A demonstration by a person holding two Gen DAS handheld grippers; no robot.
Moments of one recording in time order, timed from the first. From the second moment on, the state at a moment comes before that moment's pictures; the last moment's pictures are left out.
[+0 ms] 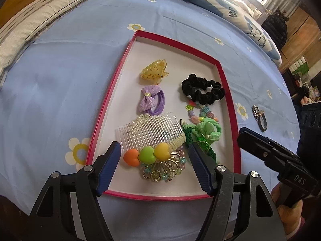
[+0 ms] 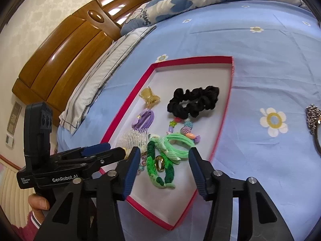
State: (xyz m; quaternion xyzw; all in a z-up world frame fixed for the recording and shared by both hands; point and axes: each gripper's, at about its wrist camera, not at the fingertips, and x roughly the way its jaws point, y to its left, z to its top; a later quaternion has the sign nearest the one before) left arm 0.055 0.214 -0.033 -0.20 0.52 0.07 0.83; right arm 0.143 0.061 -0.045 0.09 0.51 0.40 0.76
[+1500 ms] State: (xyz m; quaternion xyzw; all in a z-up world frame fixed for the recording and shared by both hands) left arm -0.030 0.175 0.007 -0.13 0.47 0.17 0.85; right arm 0.077 -0.013 -0.024 0.13 0.46 0.38 0.79
